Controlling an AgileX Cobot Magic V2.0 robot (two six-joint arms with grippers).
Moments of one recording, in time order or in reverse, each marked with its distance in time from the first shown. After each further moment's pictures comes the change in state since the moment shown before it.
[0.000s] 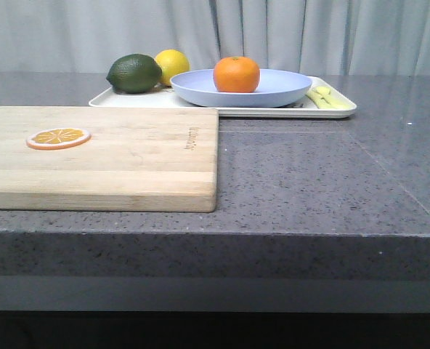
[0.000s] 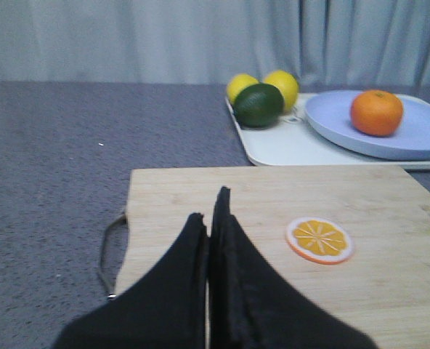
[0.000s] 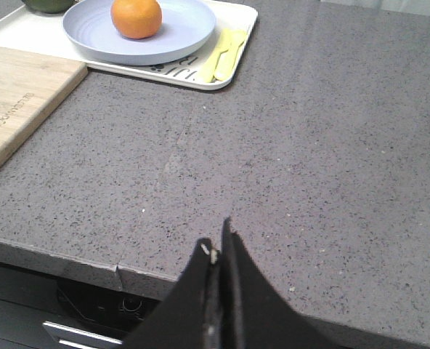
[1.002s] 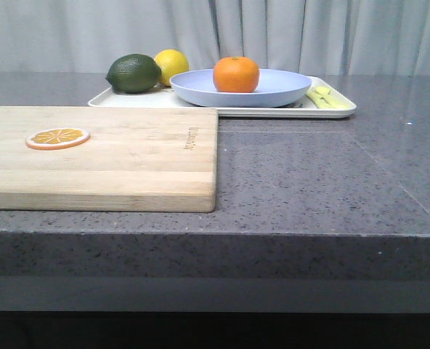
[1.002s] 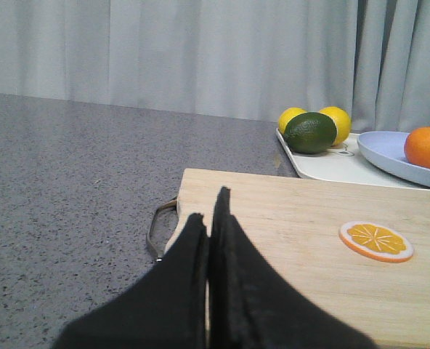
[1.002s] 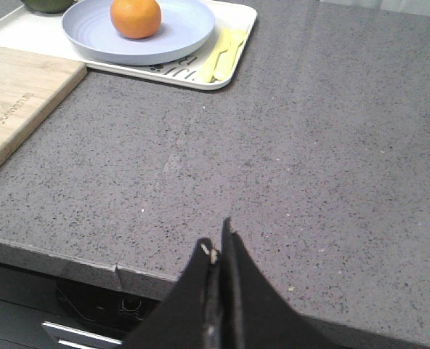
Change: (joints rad) left arm 0.112 -0.251 0.262 -0.053 -0.136 0.000; right arm 0.000 0.000 0.000 0.000 0.000 0.000
